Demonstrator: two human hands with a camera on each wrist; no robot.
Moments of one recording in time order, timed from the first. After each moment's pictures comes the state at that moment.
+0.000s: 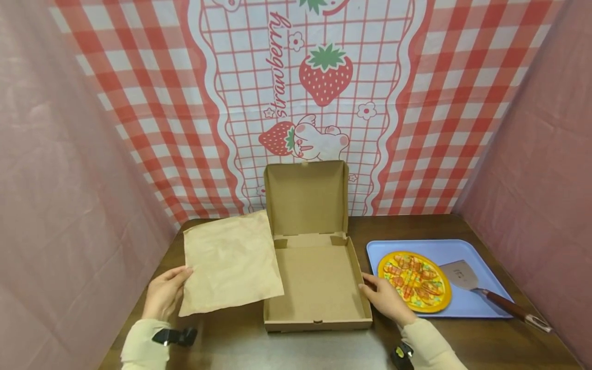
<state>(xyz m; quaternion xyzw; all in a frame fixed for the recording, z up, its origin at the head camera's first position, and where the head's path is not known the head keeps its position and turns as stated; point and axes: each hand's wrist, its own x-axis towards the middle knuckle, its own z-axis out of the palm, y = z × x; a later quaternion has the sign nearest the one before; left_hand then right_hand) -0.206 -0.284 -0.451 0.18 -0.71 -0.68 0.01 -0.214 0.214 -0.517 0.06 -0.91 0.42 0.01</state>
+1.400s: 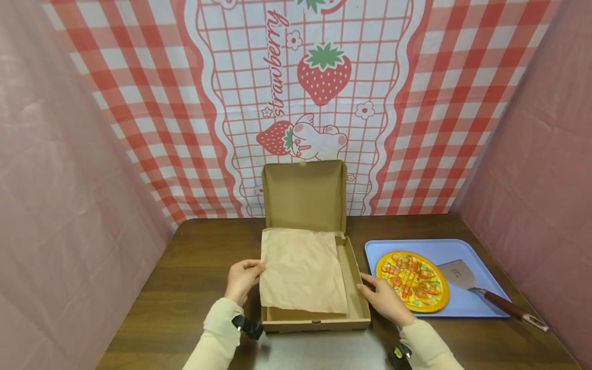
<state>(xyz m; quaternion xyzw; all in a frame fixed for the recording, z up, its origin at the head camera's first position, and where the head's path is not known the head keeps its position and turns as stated) -0.251 -0.129 -0.487 0.12 -0.75 -0.65 0.02 -0.213 0.214 -0.518 0.06 -0.90 0.42 0.01</state>
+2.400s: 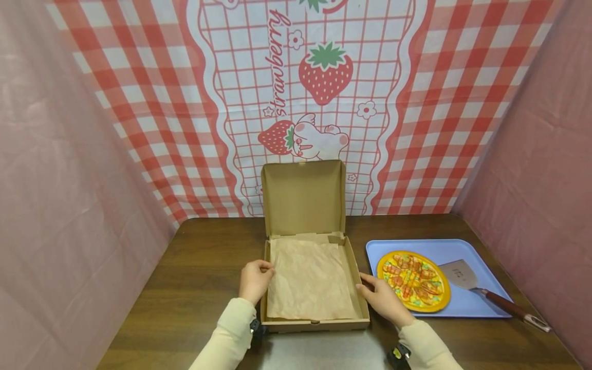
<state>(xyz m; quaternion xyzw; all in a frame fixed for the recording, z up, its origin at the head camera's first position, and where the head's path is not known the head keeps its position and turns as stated) -0.249 -0.110 -0.491 0.03 -0.88 -0.46 0.10 -0.213 0.209 -0.519 0.05 -0.89 0.44 -0.01</state>
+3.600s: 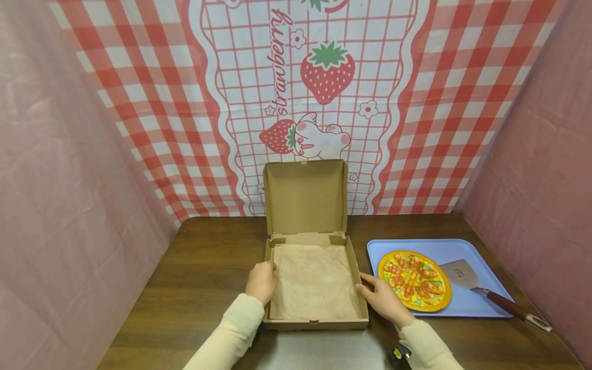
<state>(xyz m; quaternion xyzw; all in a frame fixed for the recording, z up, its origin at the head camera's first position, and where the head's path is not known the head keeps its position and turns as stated) -0.246 -0.098 -0.491 -0.06 -0.96 -0.27 0.10 -0.211 0.206 -0.516 0.05 -0.90 0.43 0.00</state>
